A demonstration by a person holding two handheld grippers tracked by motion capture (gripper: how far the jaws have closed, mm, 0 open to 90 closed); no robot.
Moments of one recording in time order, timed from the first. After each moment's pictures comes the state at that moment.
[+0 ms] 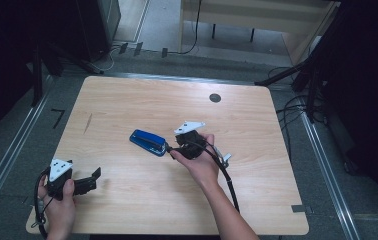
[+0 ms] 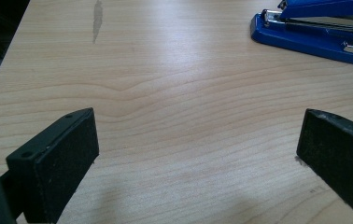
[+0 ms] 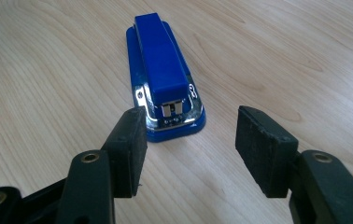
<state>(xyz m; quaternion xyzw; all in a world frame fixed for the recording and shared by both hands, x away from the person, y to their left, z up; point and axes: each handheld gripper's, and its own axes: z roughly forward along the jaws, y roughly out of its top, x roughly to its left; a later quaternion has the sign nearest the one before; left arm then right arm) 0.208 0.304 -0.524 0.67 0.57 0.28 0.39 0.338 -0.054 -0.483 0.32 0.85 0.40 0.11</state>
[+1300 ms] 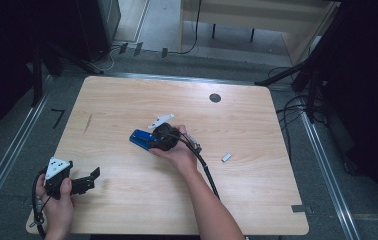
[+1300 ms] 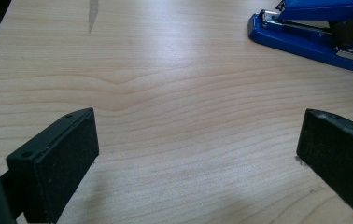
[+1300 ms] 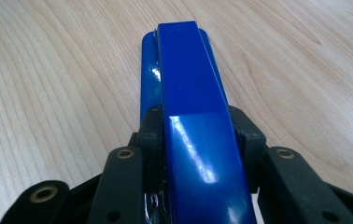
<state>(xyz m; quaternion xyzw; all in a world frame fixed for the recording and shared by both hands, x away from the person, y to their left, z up) 0.210 0.310 -0.524 0.67 0.58 0.26 0.40 0.379 0.016 -0.510 0.26 0.89 0.36 0.09</state>
